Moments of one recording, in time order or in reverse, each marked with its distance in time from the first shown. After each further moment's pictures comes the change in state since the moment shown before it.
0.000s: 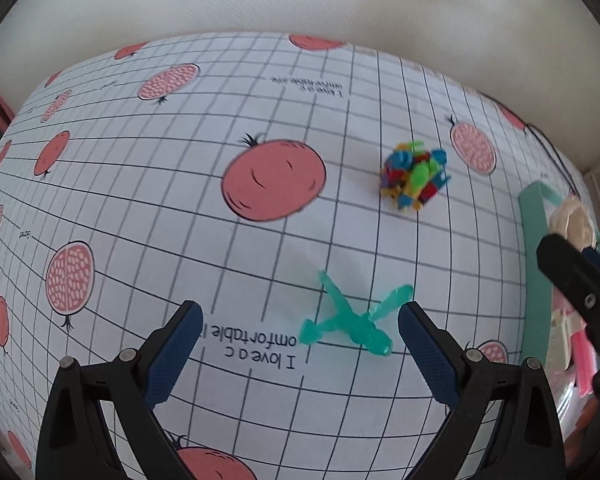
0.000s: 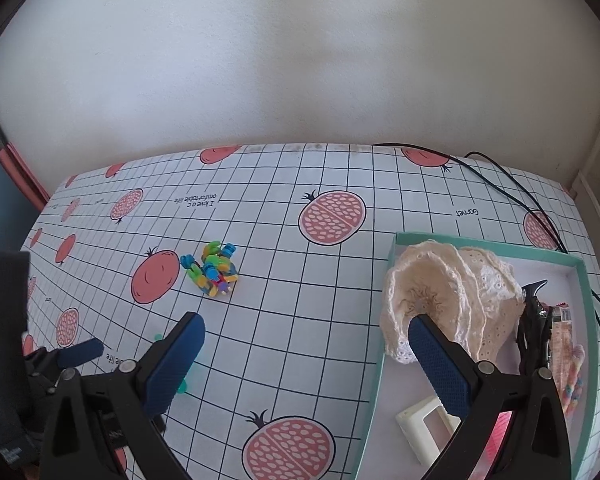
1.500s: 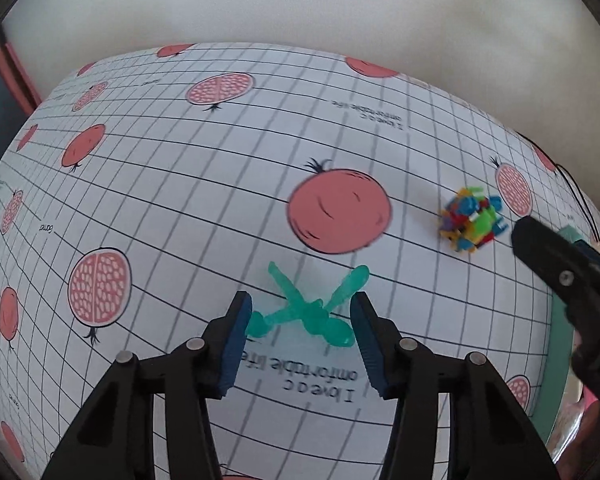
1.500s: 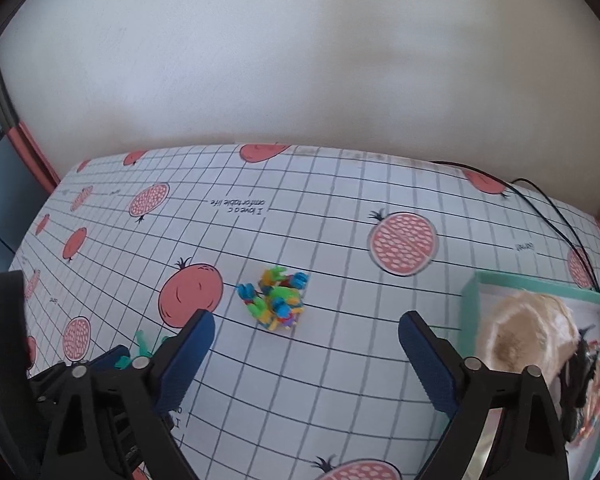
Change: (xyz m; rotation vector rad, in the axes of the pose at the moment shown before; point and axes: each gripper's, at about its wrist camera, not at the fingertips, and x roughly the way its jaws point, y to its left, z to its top) left arm -0.001 0.043 0.011 -0.108 -0.076 0.040; right arm 0.033 0.057 0.023 -0.075 0.011 0.032
